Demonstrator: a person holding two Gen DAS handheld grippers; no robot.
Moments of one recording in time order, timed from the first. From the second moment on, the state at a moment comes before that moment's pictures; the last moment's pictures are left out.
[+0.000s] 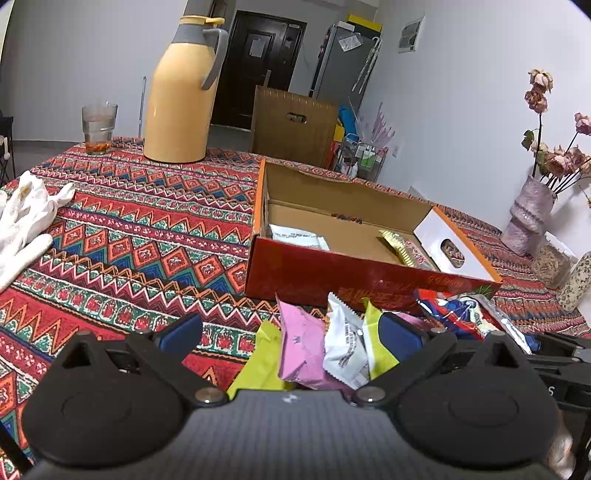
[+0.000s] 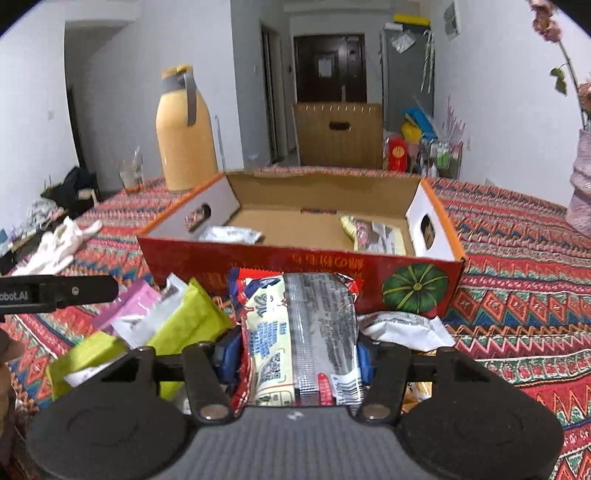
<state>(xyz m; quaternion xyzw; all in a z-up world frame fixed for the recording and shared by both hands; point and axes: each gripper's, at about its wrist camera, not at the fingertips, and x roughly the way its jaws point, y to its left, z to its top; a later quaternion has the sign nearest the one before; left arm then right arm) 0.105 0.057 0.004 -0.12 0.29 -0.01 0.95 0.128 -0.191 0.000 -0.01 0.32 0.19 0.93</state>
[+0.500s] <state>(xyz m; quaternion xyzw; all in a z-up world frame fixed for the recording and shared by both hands) 0.087 0.061 0.008 -0.06 0.31 0.03 0.95 0.074 -0.218 0.016 0.02 0.24 0.15 0.96</state>
